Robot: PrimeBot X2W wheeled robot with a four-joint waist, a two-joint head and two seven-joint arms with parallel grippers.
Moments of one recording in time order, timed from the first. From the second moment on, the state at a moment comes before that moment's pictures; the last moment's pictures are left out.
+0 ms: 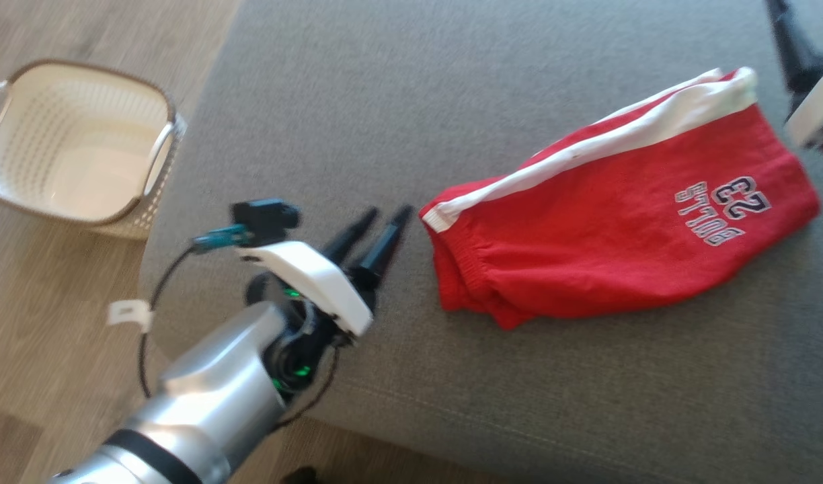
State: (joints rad) left arm -0.68 0.22 -1.07 0.56 -1.35 -0.12 -0.22; right arm -0.95 -0.55 0.46 0.79 0.72 0.13 -0.07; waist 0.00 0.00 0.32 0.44
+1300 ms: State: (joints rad) left arm 0.06 0.05 -0.20 0.16 -0.51 -0.09 -0.25; right arm -0.01 -0.07 -0.04 0.15 -0.01 0.13 -0.25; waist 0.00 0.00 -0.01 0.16
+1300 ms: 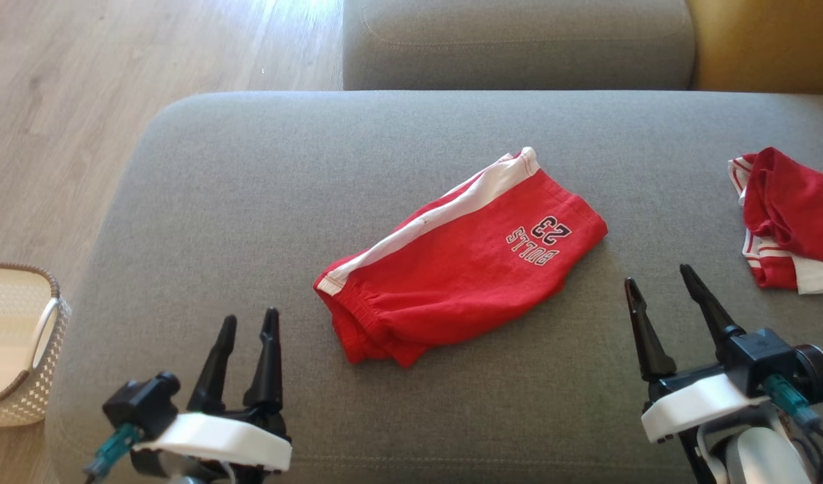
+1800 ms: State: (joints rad) left arm 0.02 0.05 -0.26 0.15 -0.53 -0.06 -0.25; right arm -0.16 -0.05 -0.13 0.30 0.25 0.13 -0.12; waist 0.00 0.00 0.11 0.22
